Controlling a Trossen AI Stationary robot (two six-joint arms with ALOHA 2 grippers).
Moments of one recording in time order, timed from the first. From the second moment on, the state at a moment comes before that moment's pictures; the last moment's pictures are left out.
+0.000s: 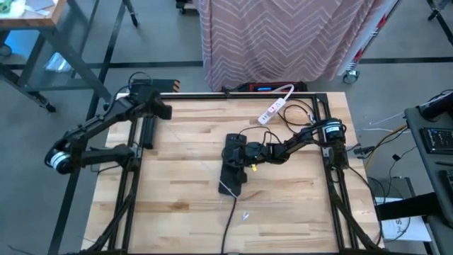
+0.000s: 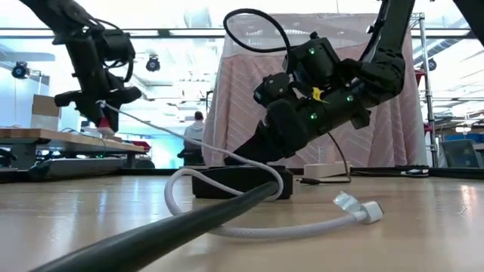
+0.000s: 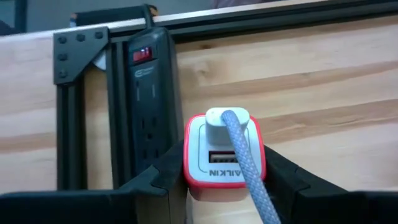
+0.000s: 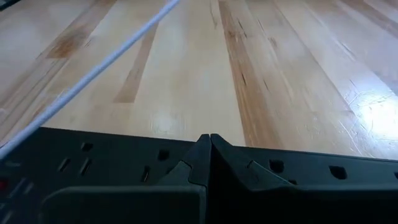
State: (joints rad) left arm 0.91 1.00 0.73 -0.74 -0.27 -0.44; right arm -0.02 2.00 0.78 0.76 -0.08 0.02
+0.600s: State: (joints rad) left arm 0.62 0.80 0.49 -0.17 -0.17 -0.53; right arm -0.02 1.80 0.88 0.69 0.00 -0.06
